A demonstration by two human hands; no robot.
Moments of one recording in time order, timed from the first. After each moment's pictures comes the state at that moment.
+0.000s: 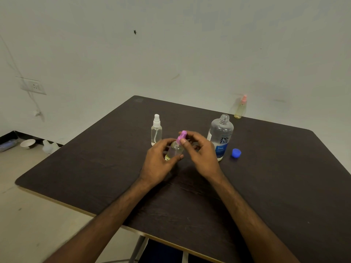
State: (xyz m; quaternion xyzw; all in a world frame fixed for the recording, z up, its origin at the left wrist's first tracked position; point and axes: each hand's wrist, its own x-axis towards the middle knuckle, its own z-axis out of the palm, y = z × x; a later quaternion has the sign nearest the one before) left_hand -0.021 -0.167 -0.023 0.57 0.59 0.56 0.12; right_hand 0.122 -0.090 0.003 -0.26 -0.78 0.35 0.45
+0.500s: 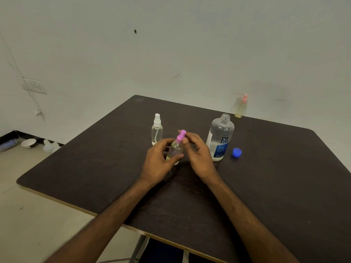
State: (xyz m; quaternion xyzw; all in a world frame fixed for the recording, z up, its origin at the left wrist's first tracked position) left_hand -0.023 -0.166 -0.028 0.55 0.59 0.57 0.15; right_hand 0.112 -0.092 -0.010 -0.25 -0.74 0.43 0.46
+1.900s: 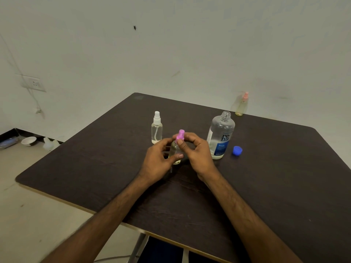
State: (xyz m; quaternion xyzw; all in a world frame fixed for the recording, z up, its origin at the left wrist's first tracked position) left_hand -0.025 -0.165 -0.030 0.55 0.59 0.56 0.21; right_hand 0.107 -0.094 -0.007 -0.25 -0.69 0.52 0.44
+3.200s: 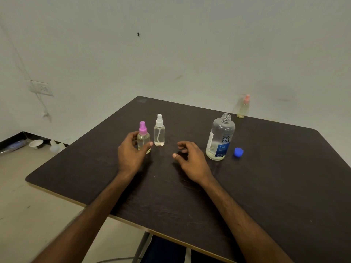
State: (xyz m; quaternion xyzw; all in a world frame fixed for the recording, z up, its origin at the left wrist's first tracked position) left_hand -0.081 -0.183 -0.022 0.38 0.71 0.59 0.08; right_hand 0.103 -0.098 -0.022 -0.38 -0.82 0.29 0.31
